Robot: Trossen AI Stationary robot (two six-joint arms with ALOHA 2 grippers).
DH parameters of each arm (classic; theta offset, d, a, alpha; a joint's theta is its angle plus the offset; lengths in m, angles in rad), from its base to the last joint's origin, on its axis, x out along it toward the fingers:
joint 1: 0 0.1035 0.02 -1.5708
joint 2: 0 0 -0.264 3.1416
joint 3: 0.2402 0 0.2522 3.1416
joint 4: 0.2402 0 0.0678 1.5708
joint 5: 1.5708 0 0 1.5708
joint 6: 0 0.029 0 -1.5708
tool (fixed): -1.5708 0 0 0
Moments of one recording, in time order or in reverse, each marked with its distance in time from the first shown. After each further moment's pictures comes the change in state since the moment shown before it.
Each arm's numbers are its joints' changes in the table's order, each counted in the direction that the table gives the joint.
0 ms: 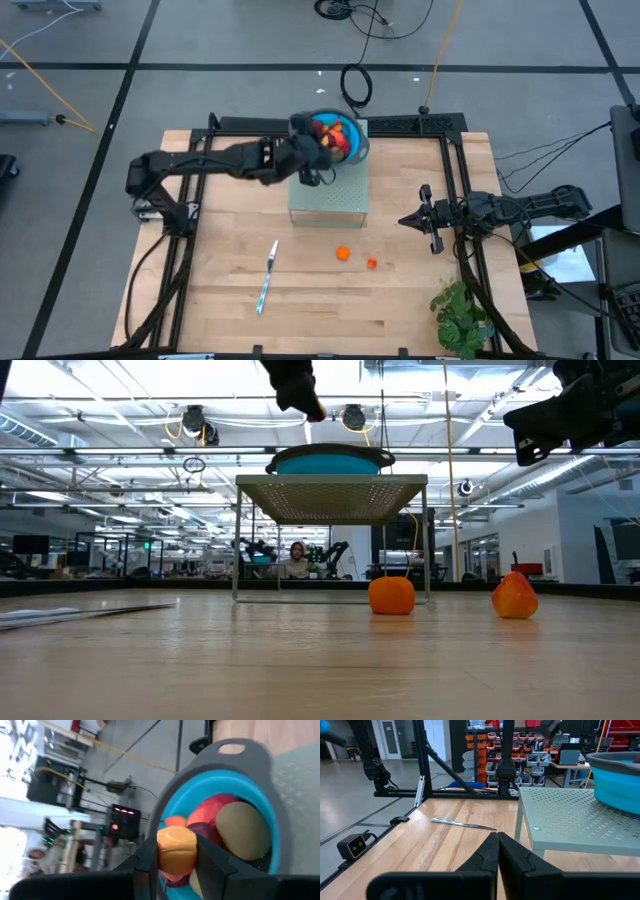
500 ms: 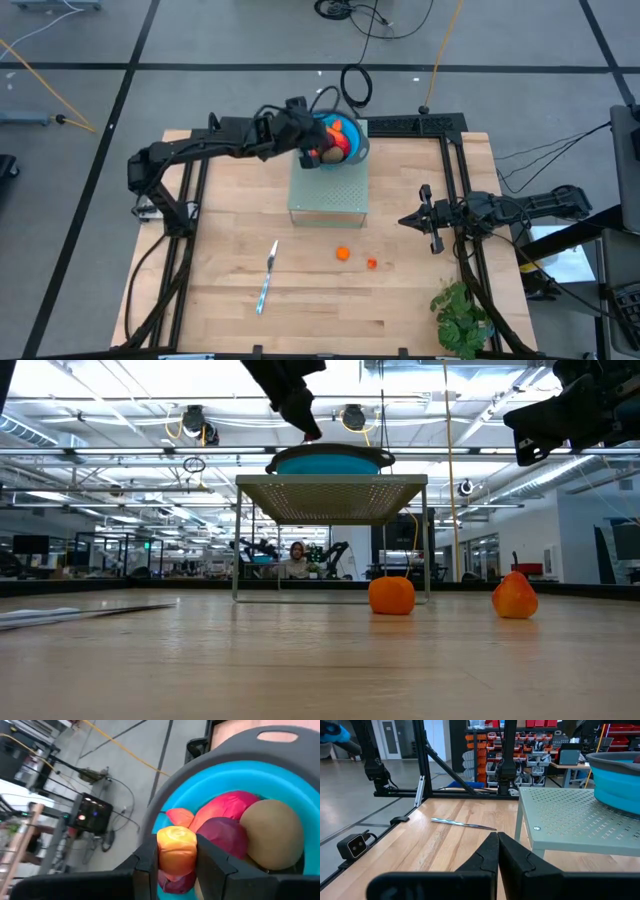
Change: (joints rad) left arm 0.181 0.000 0.000 0.000 -0.248 -0.128; right arm 0.000 0.000 0.000 0.000 0.000 0.000
